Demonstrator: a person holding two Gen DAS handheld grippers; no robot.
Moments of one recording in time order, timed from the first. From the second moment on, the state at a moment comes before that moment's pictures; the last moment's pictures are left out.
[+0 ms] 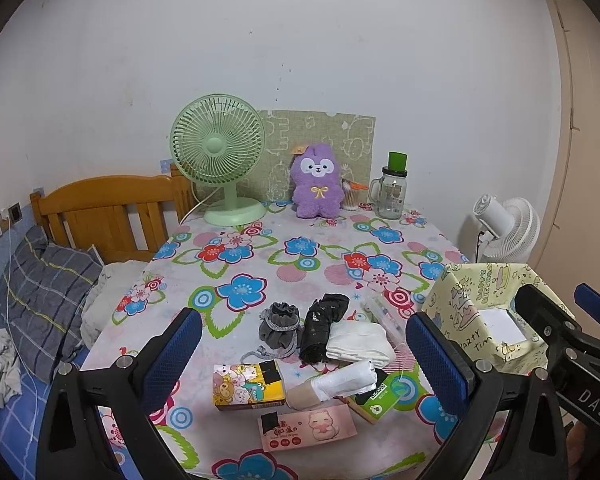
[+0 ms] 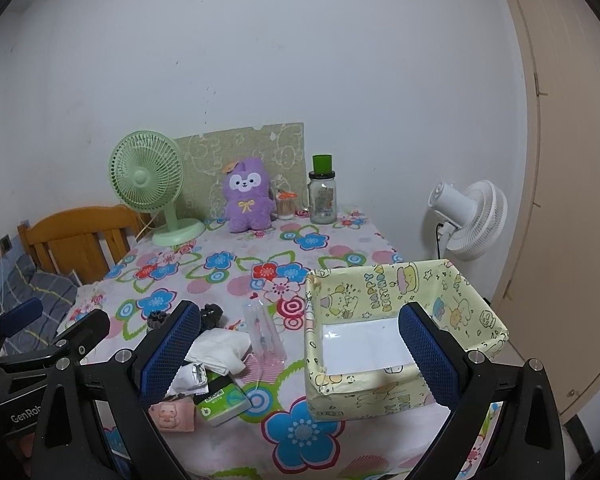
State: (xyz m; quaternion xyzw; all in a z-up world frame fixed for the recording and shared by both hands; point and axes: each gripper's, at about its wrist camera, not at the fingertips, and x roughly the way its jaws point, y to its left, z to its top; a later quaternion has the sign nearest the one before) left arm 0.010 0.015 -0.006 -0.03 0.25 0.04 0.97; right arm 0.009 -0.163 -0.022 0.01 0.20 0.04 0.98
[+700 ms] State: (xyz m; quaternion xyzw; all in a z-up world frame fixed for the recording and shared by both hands) left arm 0.011 0.013 -0.006 -0.03 0.25 0.04 0.97; right arm 0.010 -0.167 -0.020 0.01 0.20 0.03 0.98
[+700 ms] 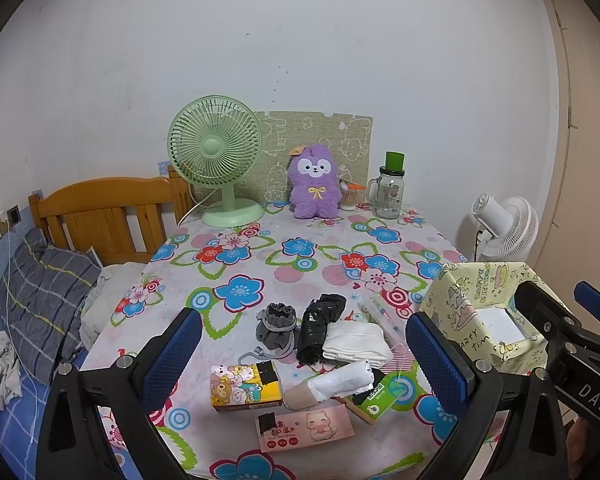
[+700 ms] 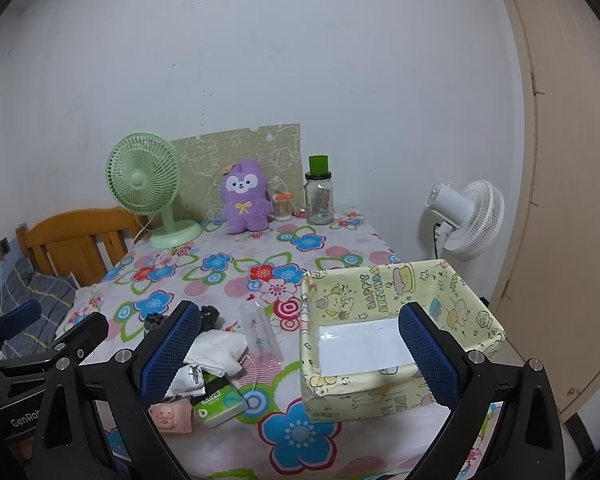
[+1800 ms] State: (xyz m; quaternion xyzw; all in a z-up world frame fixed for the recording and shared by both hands) left arm 0.014 0.013 -0.016 -0.03 0.26 0.04 0.96; right arm 0.012 -0.165 -0.025 0.02 0.20 0.04 0.98
